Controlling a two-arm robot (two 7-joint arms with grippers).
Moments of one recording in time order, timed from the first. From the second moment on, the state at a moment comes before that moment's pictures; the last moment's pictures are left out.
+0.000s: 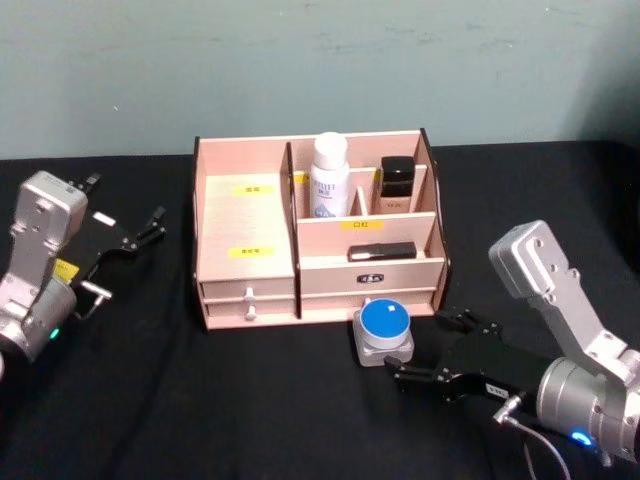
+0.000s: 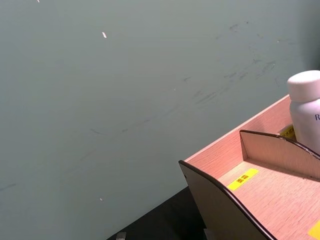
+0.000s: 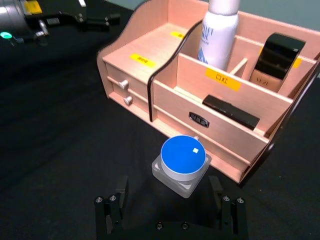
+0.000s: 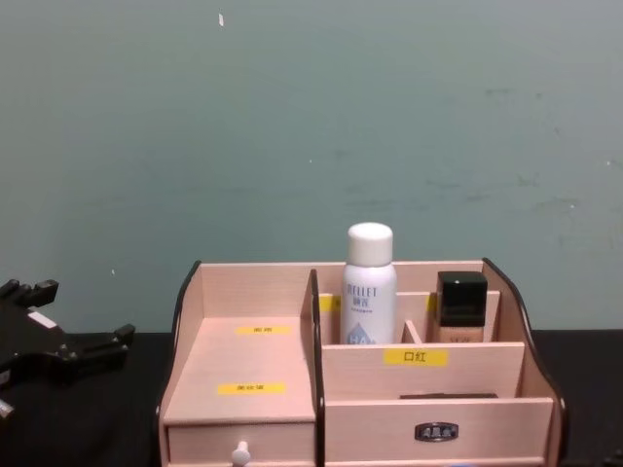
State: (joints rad) left arm -0.20 0.60 0.45 -1.41 -0.25 -0.12 0.03; right arm -0.11 0.66 -0.37 -2.00 0.44 0.51 0.22
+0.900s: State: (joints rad) left arm -0.20 0.60 0.45 -1.41 -0.25 -0.12 0.03; right arm 0.00 0.53 -0.44 -1.88 0.29 0.57 0.20
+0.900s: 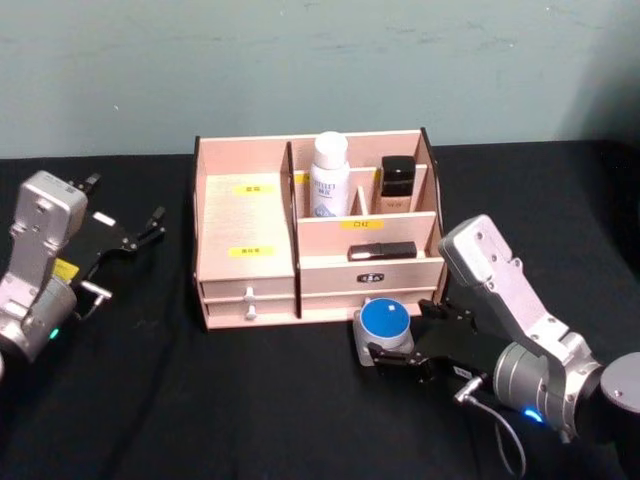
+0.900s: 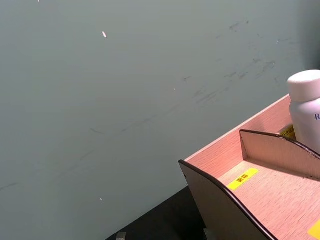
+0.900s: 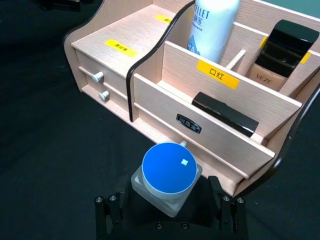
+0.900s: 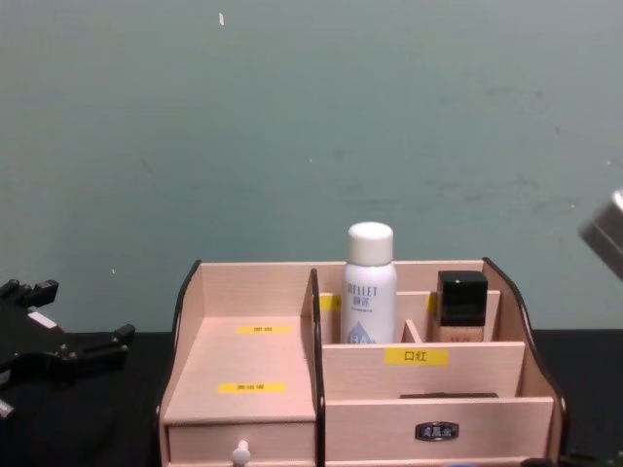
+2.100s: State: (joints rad) left arm -0.20 0.60 0.45 -1.41 -0.25 -0.12 0.03; right arm 0.05 0.42 -0.45 -1.78 0.18 0.58 0.22
